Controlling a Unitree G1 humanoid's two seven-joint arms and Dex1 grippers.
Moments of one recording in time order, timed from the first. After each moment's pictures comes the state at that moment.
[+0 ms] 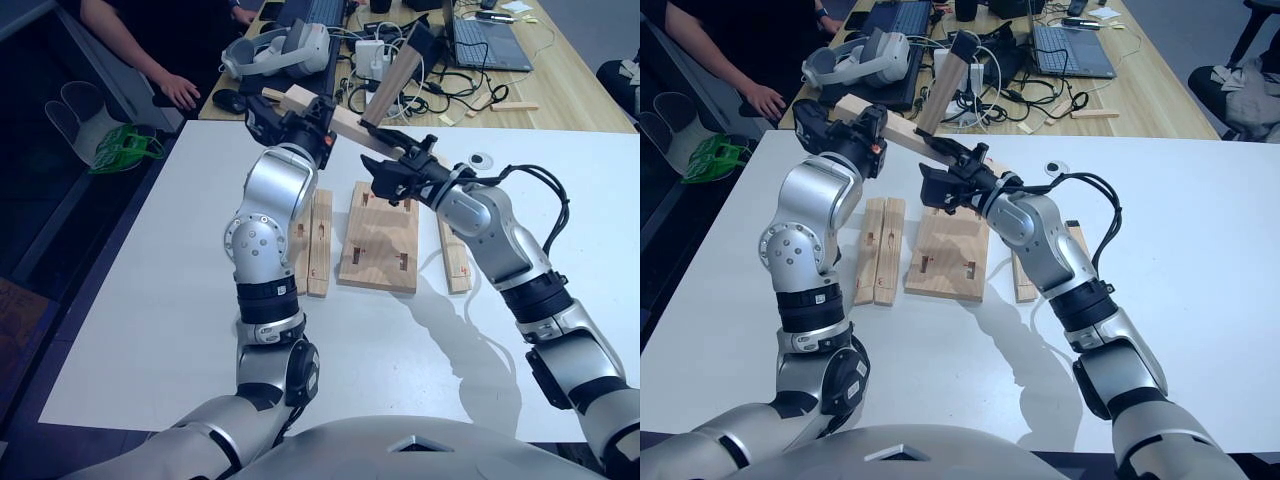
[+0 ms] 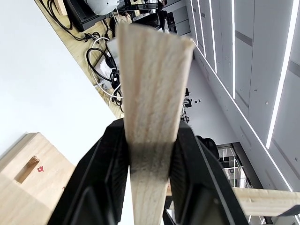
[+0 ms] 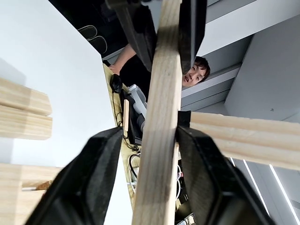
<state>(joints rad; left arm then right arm) -0.60 -0.13 0.21 -0.13 -1.24 0.48 0.71 -0.59 -0.37 0.41 0.11 -0.49 -0.12 0.43</state>
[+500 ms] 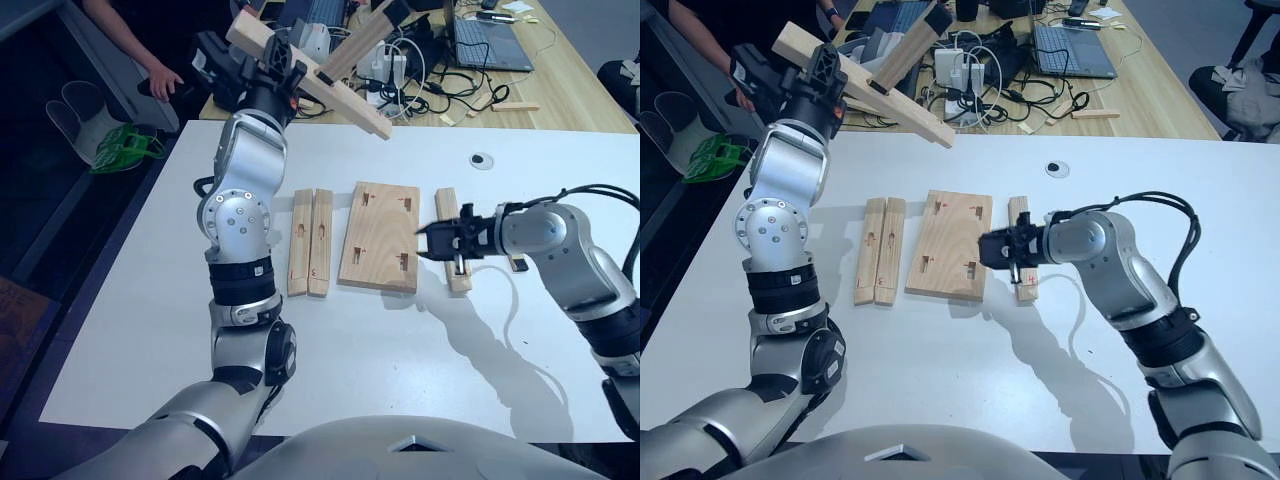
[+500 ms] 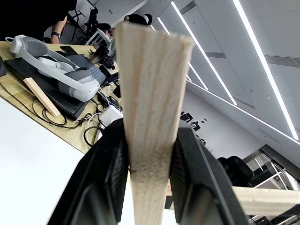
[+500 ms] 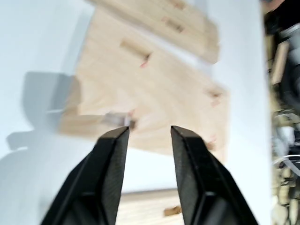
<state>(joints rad) -0.69 0.01 0.21 -0.09 -0.90 0.45 0.41 -0.42 -0.77 0.44 -0.24 -0.25 0.29 1.18</state>
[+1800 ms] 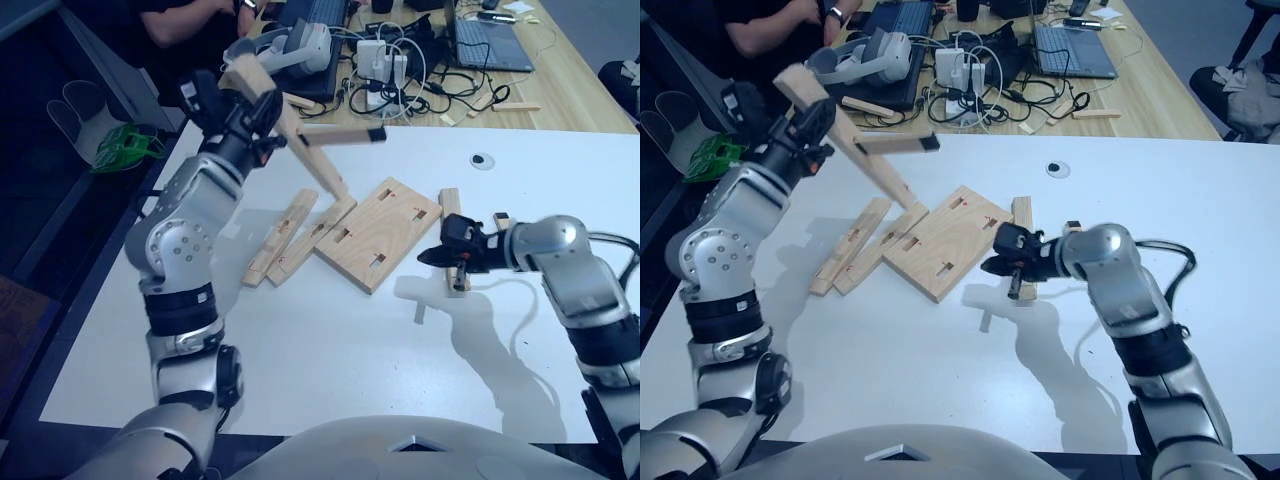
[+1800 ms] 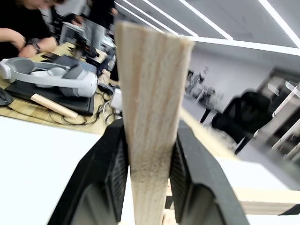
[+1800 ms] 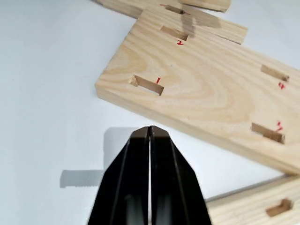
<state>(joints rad) -0.47 0.33 0.24 -0.18 -0.80 0.74 -0.05 -0.27 -0.62 0.20 -0.29 0.01 0.74 1.18</state>
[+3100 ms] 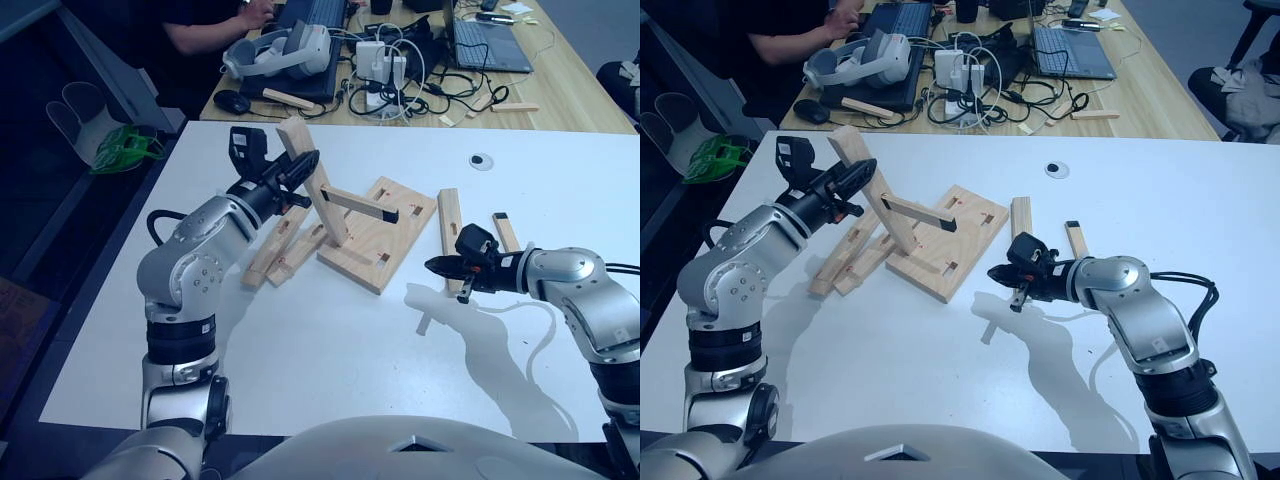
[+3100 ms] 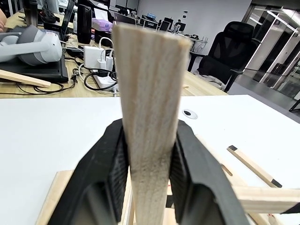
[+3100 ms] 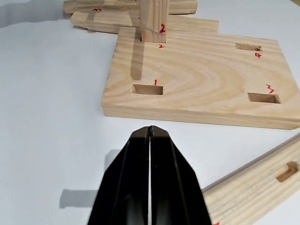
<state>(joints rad) -0.33 0.35 0.10 -0.30 -0.62 0.76 -0.23 -0.16 -0.65 0.14 -0.41 0.25 0.79 0.90</state>
